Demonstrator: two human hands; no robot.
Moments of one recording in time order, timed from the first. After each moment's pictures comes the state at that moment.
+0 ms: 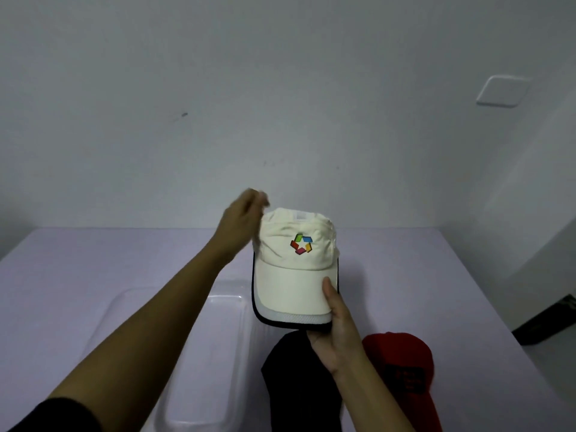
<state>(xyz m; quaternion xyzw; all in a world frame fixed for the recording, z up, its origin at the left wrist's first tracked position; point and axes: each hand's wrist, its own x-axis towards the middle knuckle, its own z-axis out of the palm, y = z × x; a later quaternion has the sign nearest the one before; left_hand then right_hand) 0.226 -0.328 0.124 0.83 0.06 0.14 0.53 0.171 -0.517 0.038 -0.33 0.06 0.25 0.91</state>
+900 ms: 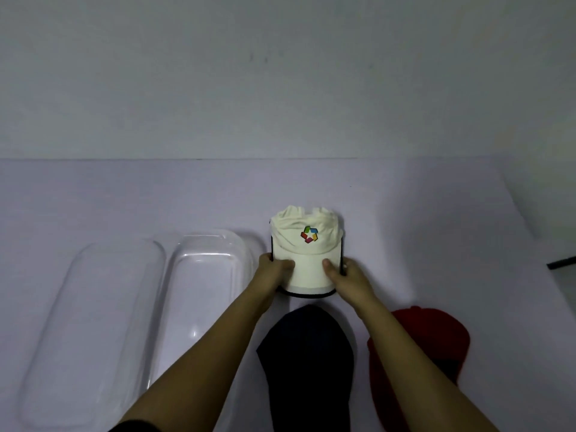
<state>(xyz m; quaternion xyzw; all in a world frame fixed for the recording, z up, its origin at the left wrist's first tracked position) 0.256 -0.373 -0.110 0.59 0.38 -0.19 0.69 0.293 -0.544 -0.130 -0.82 0.11 0.29 0.48</state>
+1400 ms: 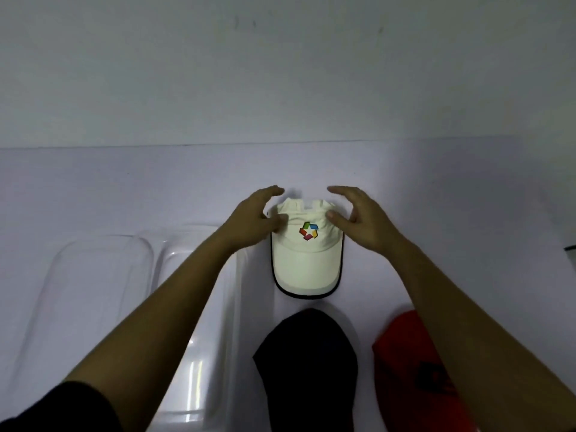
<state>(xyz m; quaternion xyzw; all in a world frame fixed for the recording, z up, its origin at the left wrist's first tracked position) 0.318 -0.322 -0.063 0.89 0.10 -0.15 0.43 0.382 -0.548 -0.084 -0.88 -0.22 0.16 0.40</state>
